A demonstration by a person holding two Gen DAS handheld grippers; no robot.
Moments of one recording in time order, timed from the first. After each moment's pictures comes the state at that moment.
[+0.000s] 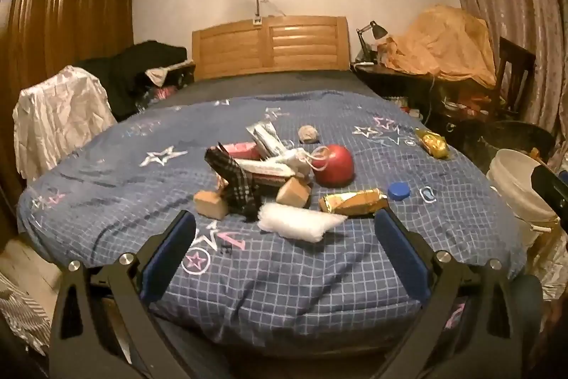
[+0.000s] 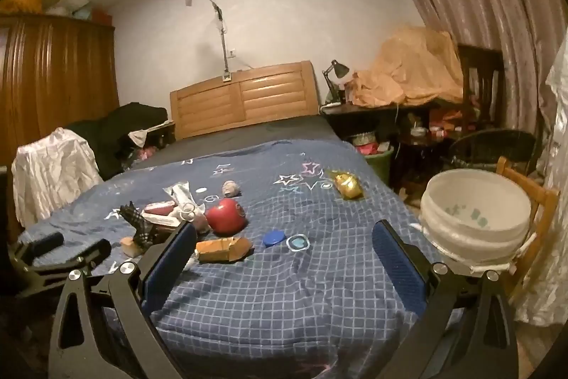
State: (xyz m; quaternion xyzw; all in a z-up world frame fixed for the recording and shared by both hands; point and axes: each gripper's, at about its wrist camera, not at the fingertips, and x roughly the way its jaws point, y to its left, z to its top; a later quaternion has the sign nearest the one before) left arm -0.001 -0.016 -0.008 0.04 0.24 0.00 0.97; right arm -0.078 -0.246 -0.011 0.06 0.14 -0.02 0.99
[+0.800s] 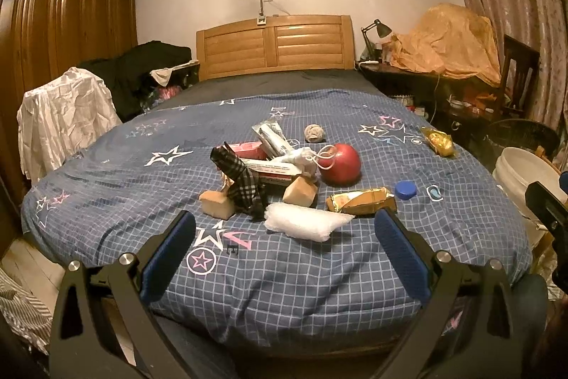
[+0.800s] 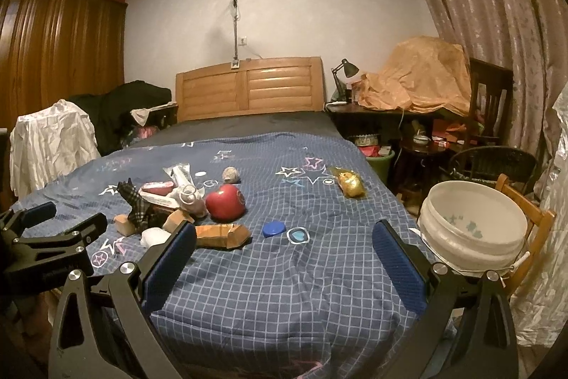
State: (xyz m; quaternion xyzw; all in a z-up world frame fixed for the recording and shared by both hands) left arm 0.002 -0.011 -0.013 0.04 0.24 0.01 0.97; right arm -0.074 -0.234 -0.019 0.03 0.16 -0.01 0.99
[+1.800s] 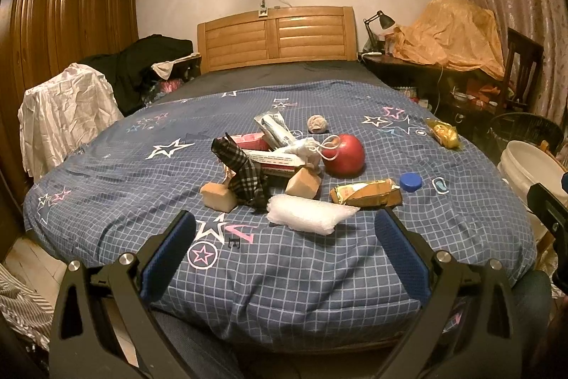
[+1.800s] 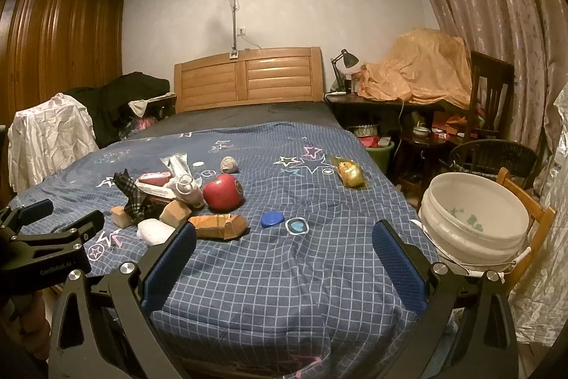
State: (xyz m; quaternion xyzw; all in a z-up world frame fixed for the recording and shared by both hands) left arm 0.006 -0.010 -0.018 0.04 0.25 0.01 0.97; right arm -0.066 -0.232 -0.027 0.02 0.18 -0.01 0.98
